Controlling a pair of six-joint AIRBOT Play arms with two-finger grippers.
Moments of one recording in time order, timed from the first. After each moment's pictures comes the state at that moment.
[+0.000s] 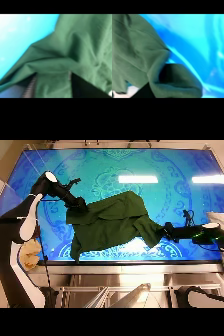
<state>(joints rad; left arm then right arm) -0.06 -2.12 1.87 1.03 -1.54 -1.19 -0.27 -1.41 0.60 -0.48 0.96 0.99</state>
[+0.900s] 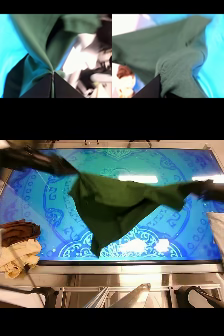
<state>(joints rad) 0.07 -1.59 1.91 0.34 -1.66 -1.09 -0.42 -1.06 1.14 -0.28 1.35 0.95</state>
